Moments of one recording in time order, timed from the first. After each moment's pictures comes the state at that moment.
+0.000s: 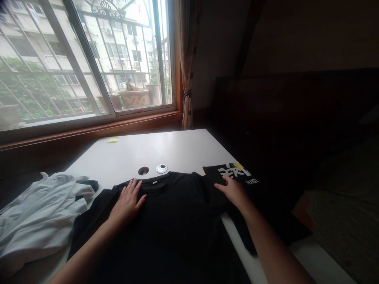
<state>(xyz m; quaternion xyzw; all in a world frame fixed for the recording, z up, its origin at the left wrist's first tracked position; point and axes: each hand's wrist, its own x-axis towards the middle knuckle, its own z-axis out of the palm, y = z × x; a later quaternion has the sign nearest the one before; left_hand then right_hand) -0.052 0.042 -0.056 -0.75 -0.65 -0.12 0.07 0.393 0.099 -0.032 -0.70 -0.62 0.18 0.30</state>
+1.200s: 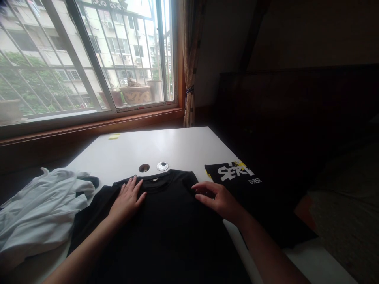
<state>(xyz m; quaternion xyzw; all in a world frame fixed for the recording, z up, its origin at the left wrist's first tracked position) -0.050 0.040 -0.052 -0.74 -0.66 -0.10 0.07 0.315 0.031 0.044 -0.45 -0.72 0.41 0.34</state>
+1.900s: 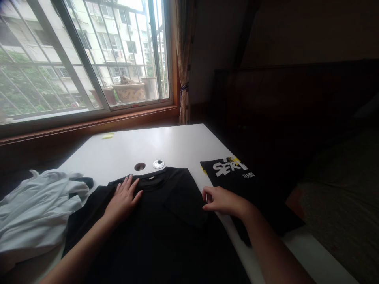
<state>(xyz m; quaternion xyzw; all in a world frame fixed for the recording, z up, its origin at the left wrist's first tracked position) -0.047 0.039 -0.046 -0.74 -0.67 -0.07 0.06 0.356 0.053 0.010 -0.53 -0.76 0.37 0.03</state>
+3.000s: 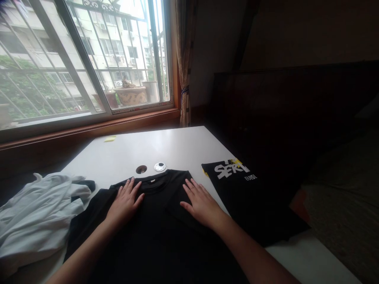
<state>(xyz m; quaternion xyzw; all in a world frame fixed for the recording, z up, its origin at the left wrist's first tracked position) -0.047 0.039 -0.045 -0.74 -0.67 -0.07 0.05 0.284 0.043 -0.029 -0.50 -0.86 0.08 0.07</state>
